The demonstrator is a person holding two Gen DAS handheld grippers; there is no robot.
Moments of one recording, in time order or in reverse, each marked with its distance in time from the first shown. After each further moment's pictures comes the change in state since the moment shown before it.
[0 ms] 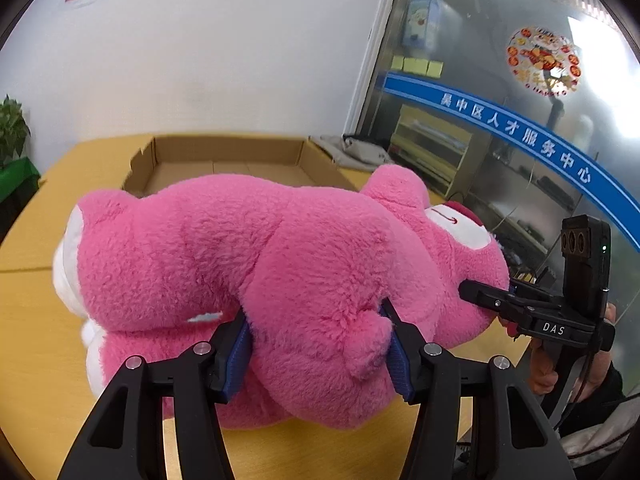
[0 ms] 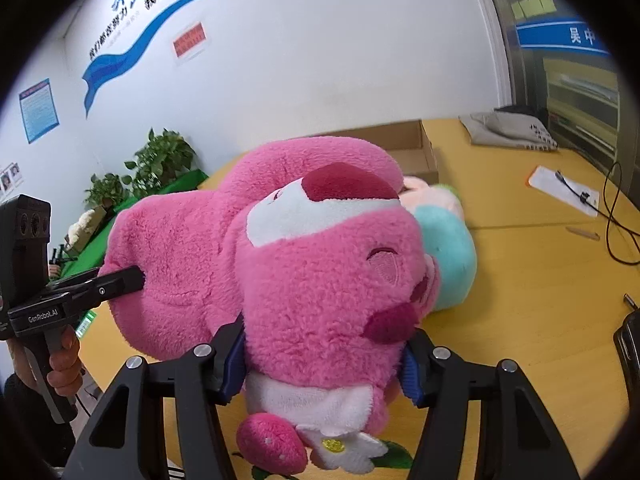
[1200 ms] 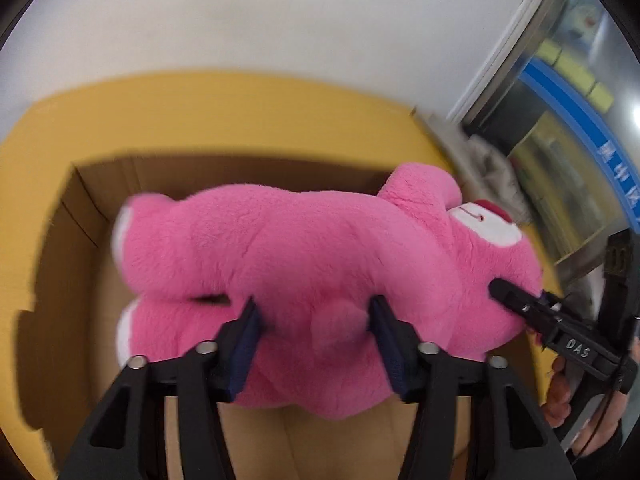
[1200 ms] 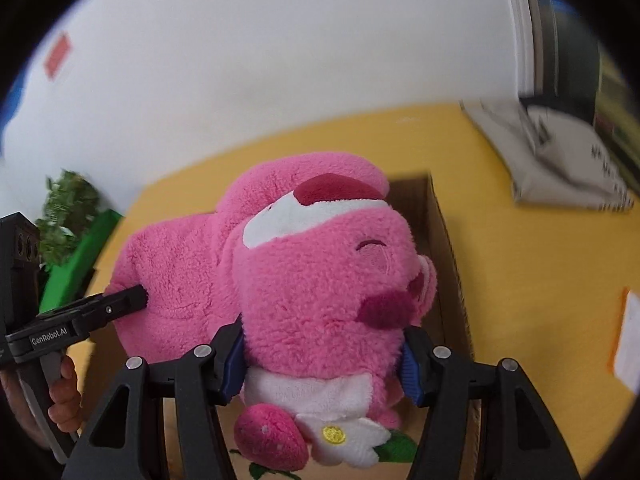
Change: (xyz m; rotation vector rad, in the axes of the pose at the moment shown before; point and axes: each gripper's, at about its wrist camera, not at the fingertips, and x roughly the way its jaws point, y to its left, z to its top) left arm 0.455 0.238 0.265 -0.189 0.382 0.077; right arm 0.379 -0.140 0.282 0.162 0.224 -0.175
